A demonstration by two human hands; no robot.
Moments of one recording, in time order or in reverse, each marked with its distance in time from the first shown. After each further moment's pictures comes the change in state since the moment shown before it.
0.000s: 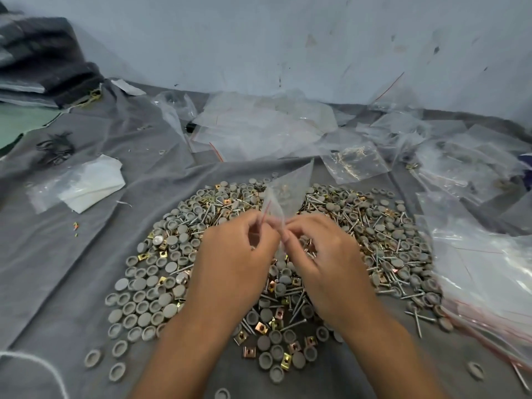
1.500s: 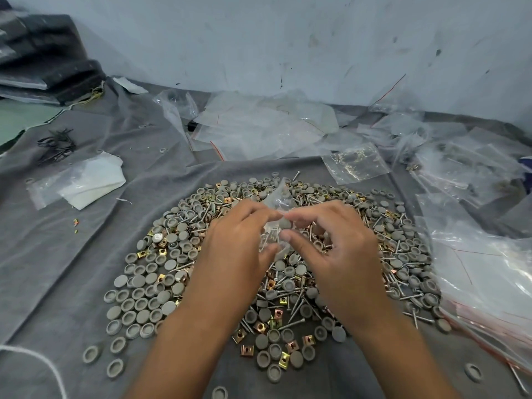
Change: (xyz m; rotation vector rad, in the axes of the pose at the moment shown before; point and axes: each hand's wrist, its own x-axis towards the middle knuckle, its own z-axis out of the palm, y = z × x) left_hand 0.003 -0.003 0.000 0.318 -0.025 0.233; right_hand 0.001 0.000 -0.013 0.080 0.151 -0.114
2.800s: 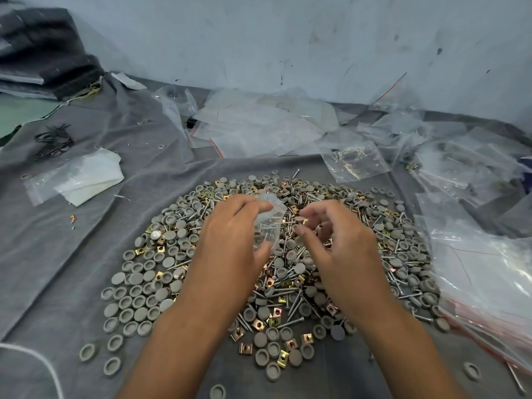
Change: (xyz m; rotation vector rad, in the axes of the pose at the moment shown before) left_hand 0.000 -0.004 0.002 0.049 0.017 -0.063; right_hand -0.002 0.017 0.001 -0.053 -0.117 0.217
